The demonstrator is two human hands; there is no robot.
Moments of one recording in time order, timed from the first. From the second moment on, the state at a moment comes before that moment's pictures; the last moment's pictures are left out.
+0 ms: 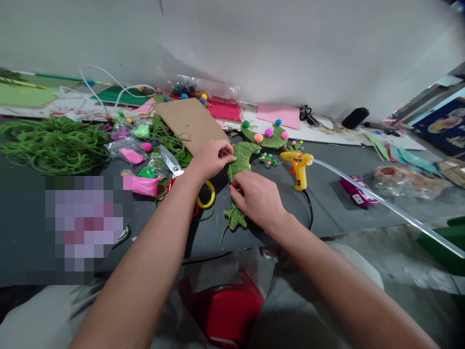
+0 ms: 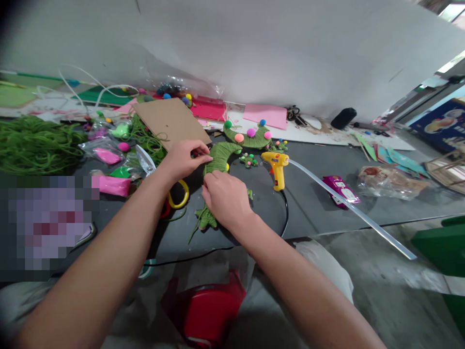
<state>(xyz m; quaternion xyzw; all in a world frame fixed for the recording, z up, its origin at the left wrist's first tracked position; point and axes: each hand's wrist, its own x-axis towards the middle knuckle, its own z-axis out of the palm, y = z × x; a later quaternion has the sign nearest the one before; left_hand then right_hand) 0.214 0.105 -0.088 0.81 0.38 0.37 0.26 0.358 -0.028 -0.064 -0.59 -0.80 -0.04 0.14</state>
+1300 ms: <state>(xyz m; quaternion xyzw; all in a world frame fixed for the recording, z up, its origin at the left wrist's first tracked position) 0.217 0.113 -0.102 0.80 0.39 0.36 0.27 0.349 -0.036 -0.055 -0.62 -0.78 -0.06 0.07</state>
